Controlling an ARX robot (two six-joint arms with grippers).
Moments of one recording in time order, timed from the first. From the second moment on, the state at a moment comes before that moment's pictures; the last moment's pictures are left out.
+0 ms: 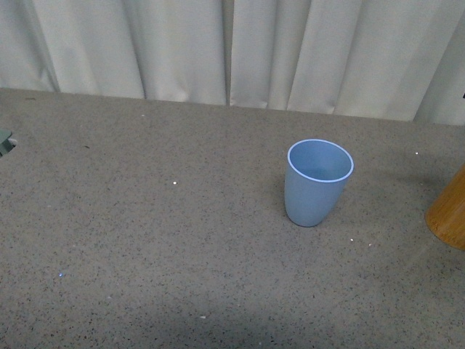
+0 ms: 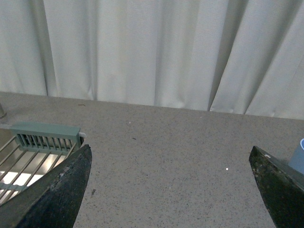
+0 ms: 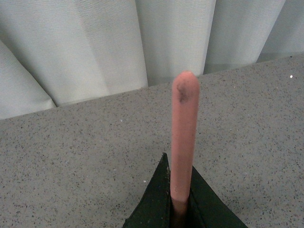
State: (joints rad) left arm 0.00 0.00 0.02 0.00 0.00 -0.01; right arm -0.09 1.93 0.83 0.69 0.16 0.18
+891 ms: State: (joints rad) left arm 0.00 0.00 0.02 0.00 0.00 -0.01; right arm -0.22 1.58 0.71 0.69 0.02 0.21
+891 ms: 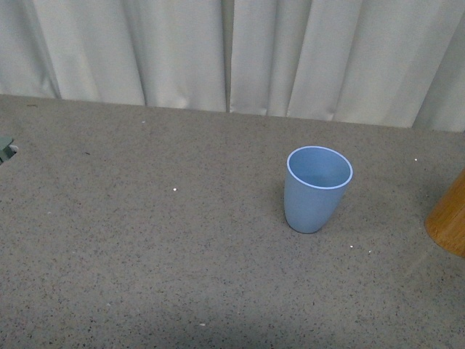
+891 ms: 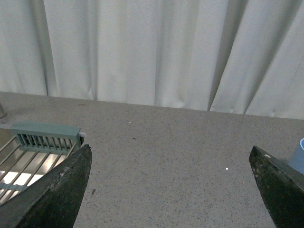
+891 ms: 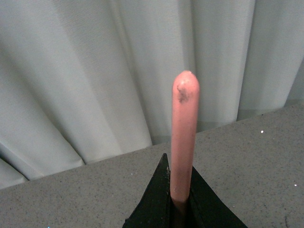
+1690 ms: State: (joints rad) left arm 0.00 0.00 0.02 0.00 0.00 -0.01; right arm 0.12 1.40 0.77 0.61 0.11 0.31
